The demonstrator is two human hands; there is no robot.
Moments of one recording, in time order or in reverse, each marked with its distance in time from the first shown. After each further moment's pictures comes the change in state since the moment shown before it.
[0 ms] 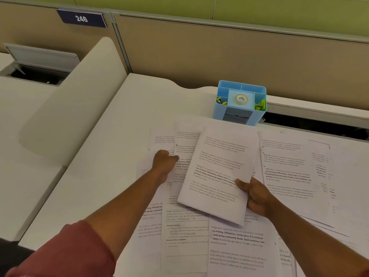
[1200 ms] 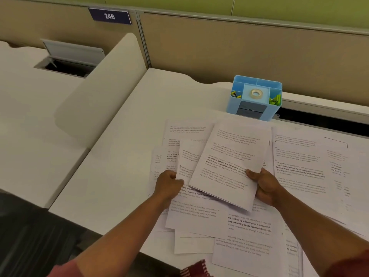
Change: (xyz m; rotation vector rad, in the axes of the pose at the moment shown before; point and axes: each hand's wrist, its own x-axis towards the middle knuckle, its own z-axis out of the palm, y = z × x) left_hand -0.099 -0.078 -0.020 0.064 0.042 0.017; right_hand 0.002 0.002 0.001 -0.021 0.065 -0.037
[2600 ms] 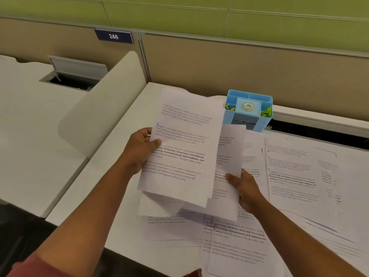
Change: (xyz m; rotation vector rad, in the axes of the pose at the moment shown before) left_hand 0.001 0.110 -0.095 -0.316 -0.061 0.335; right_hand -0.050 -0.002 0.060 -0.164 0.003 -0.203
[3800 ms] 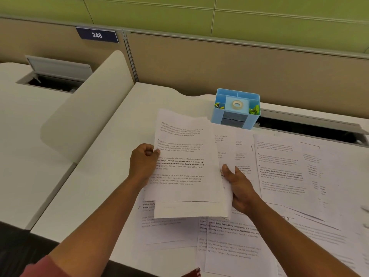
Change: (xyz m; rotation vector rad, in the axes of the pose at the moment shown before) left_hand 0.007 -0.051 0.026 0.182 0.224 0.012; right_hand -0.027 -0.012 0.020 0.244 -0.121 0.017
